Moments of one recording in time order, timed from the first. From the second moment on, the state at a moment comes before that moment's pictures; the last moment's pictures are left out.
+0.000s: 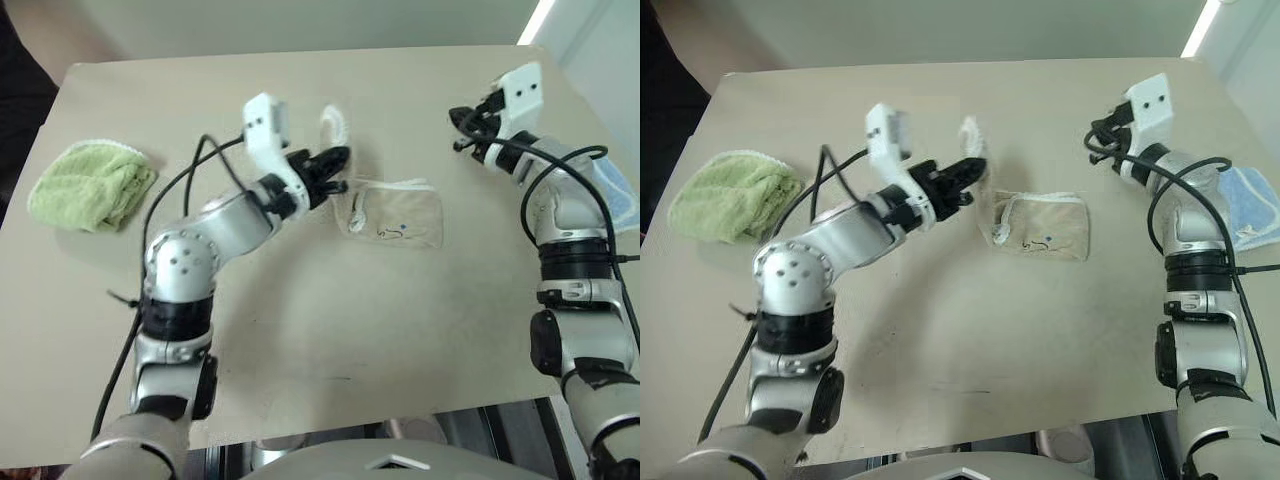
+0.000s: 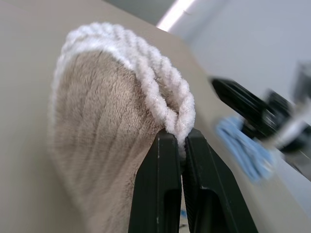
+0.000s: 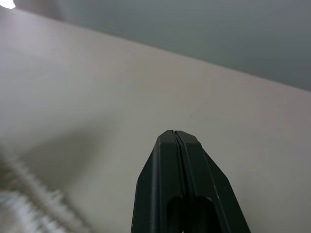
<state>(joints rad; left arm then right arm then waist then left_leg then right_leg) -0.70 0.34 -0.02 -0.19 -1.29 0.93 0.21 -0.88 -0.50 -0.10 0.46 0.17 0.37 0.54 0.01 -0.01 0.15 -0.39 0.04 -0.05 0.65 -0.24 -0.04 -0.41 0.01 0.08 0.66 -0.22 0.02</state>
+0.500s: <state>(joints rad) -0.93 0.24 -0.34 0.10 -0.93 1.07 -0.32 -0.84 -0.53 -0.24 0.44 0.18 0.36 0.38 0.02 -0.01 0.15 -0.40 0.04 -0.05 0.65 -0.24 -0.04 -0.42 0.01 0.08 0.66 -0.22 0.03</state>
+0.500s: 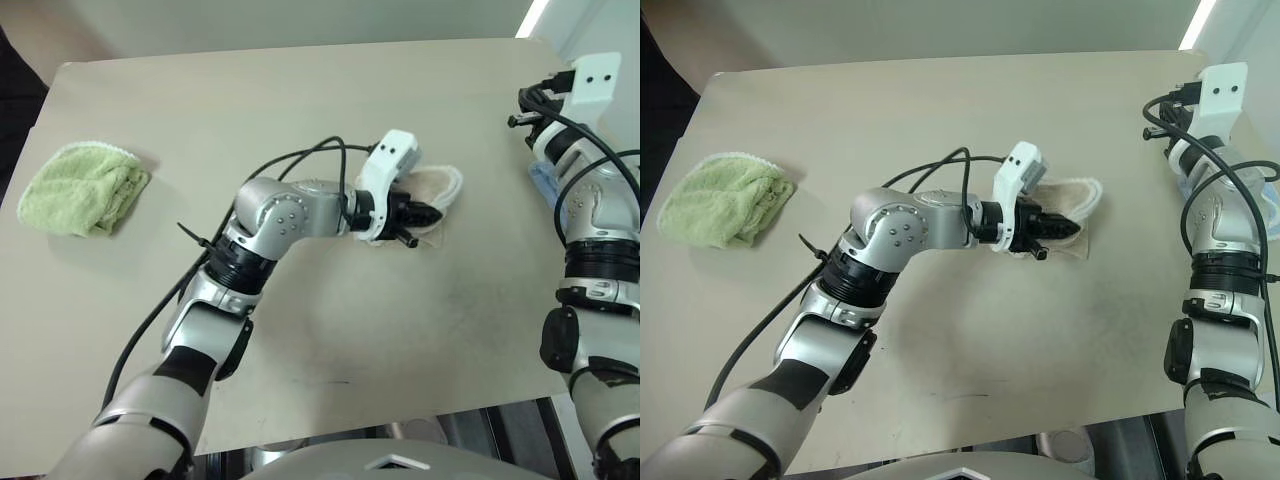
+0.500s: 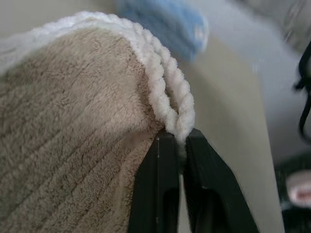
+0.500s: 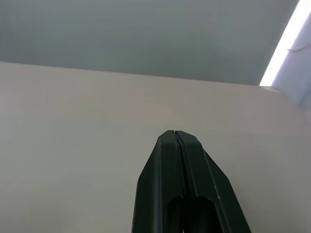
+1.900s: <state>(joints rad) -0.80 0.29 -0.23 0.21 -0.47 0.83 -0.70 -0.50 -0.46 0.00 -0.04 0.39 0.71 0.65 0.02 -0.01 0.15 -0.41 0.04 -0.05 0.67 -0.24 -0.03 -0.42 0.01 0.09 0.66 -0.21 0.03</state>
